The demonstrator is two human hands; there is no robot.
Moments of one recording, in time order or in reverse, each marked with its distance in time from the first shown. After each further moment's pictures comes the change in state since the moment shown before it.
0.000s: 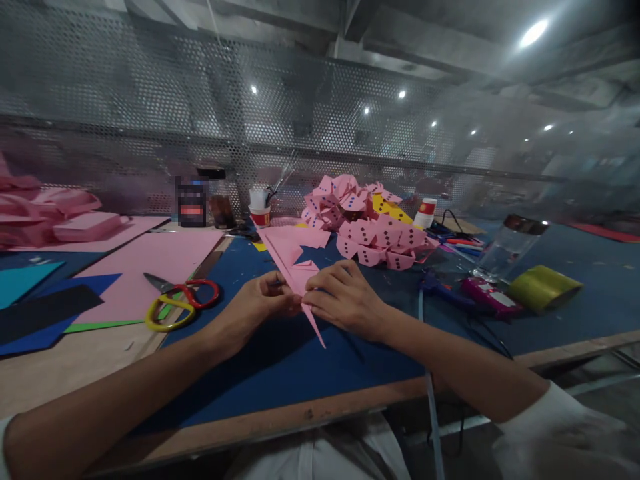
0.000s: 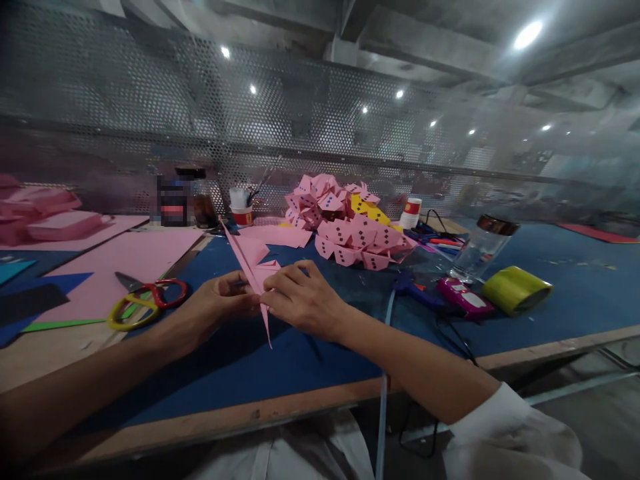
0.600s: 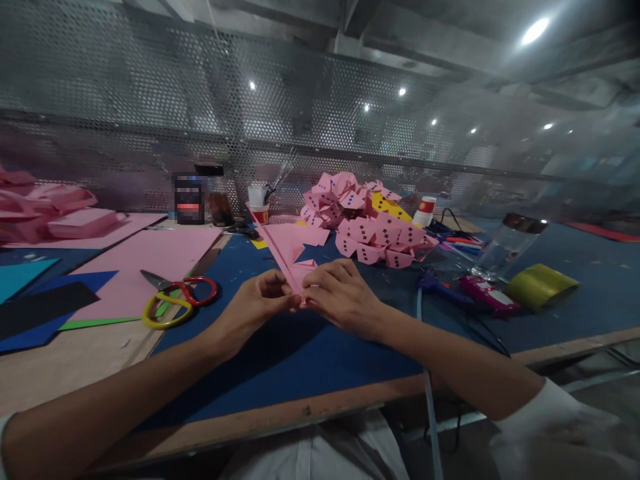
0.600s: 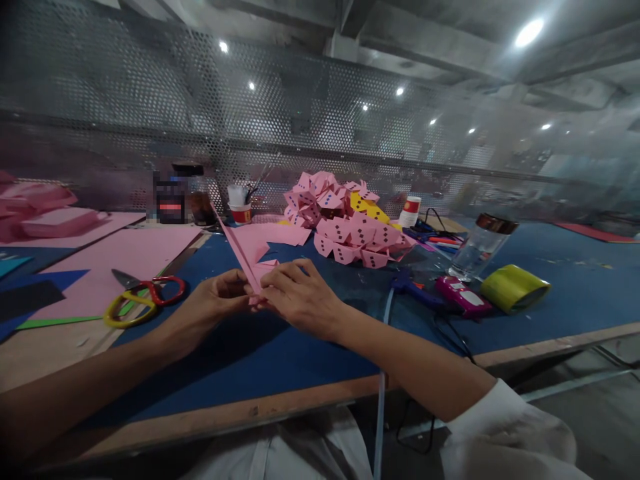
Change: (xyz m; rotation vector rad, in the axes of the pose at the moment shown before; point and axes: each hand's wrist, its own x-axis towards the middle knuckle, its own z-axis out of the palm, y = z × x) left_hand -0.004 -0.002 0.004 0.088 -0.014 0.128; right_hand 0.004 -0.005 0.001 -0.003 0.007 0.045
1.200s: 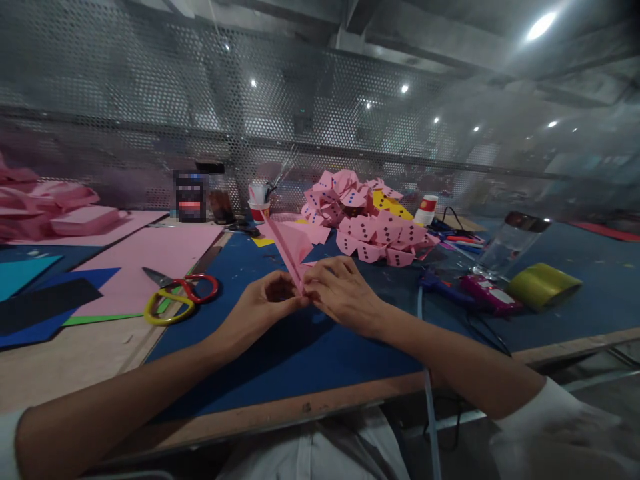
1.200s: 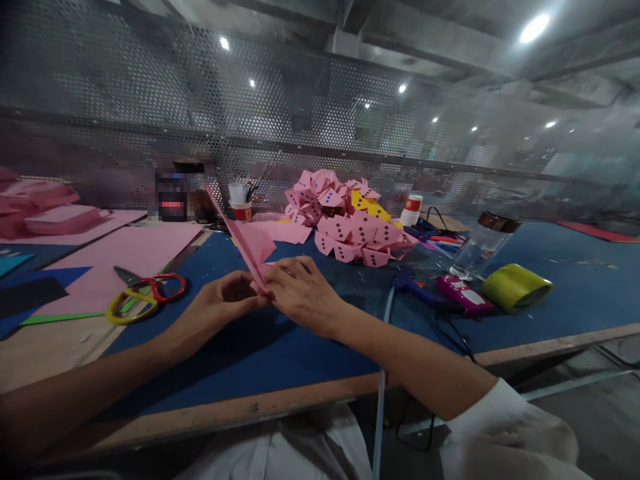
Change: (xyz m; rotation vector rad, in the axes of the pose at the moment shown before) left_hand -0.005 0.001 0.010 0.148 0.035 0.024; right_hand -0.001 0.001 0.002 -0.021 -0.121 0.038
